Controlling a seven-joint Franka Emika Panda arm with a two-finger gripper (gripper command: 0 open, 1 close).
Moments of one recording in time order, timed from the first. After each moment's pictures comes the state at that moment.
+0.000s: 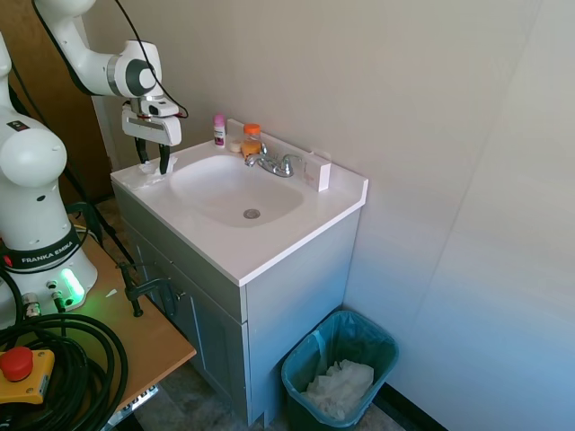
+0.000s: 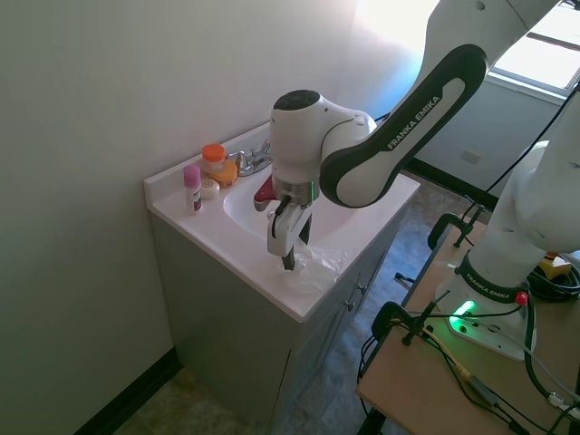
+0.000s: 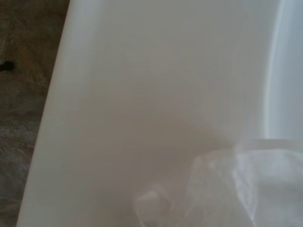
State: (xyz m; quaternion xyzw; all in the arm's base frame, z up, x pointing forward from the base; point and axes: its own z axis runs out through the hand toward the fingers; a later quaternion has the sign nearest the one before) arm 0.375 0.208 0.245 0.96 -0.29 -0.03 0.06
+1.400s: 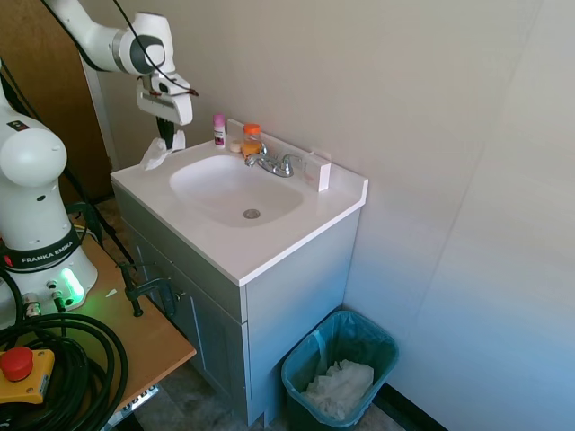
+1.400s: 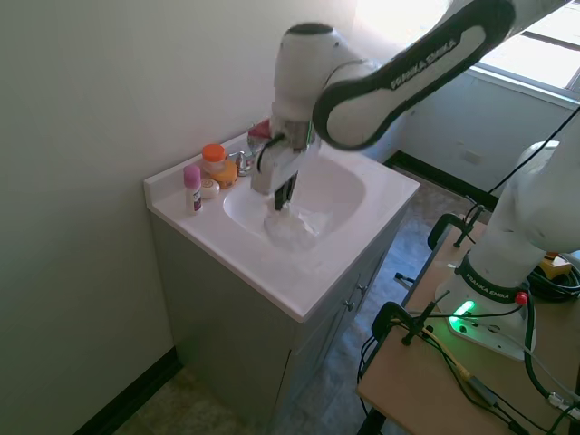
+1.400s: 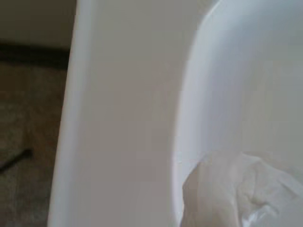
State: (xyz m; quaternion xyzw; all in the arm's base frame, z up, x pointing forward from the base) arm 0.431 0.148 0.376 0.92 -0.39 0.06 -0.03
